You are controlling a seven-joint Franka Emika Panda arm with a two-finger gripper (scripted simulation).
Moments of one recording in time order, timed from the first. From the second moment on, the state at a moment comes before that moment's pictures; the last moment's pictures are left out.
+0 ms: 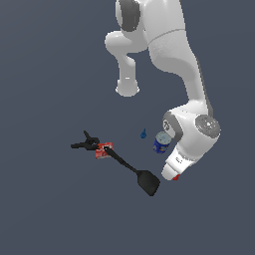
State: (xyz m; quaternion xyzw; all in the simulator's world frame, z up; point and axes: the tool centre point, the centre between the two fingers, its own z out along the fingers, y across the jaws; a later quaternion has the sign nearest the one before) arm 0.078 0.219 0.049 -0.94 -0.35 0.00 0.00
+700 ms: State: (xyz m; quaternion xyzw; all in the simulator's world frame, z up) arm 0.052 0.202 0.088 -0.94 -0.35 0.00 0.00
